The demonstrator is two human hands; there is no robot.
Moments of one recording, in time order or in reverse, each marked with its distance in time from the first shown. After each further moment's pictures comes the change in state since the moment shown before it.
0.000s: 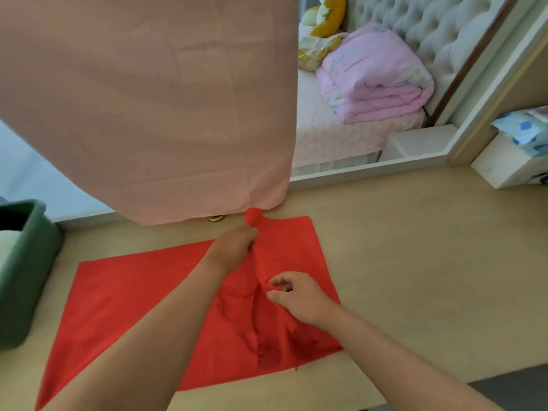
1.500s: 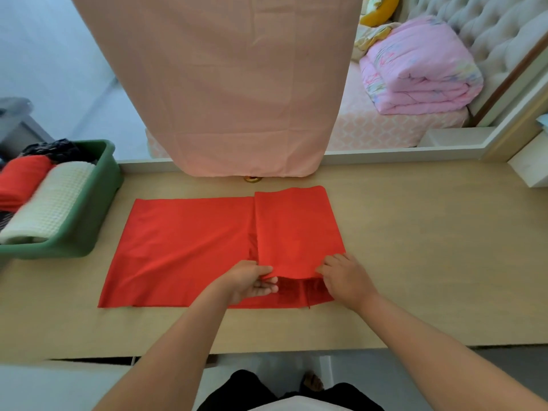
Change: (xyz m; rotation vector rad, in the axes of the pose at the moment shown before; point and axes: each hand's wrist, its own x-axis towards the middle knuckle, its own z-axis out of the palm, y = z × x) left_hand -0.168 0.063 0.051 -1.406 -0.170 -0.944; right_hand -0.055 0.070 -0.008 -1.166 0.095 -0.587
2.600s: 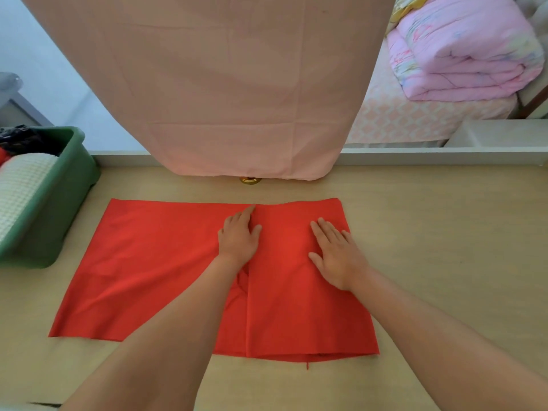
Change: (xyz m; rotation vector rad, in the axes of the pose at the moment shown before) left_hand 0.154 0.072 -0.033 0.874 0.686 0.499; right_hand 0.125 0.065 0.038 0.140 -0.303 0.221
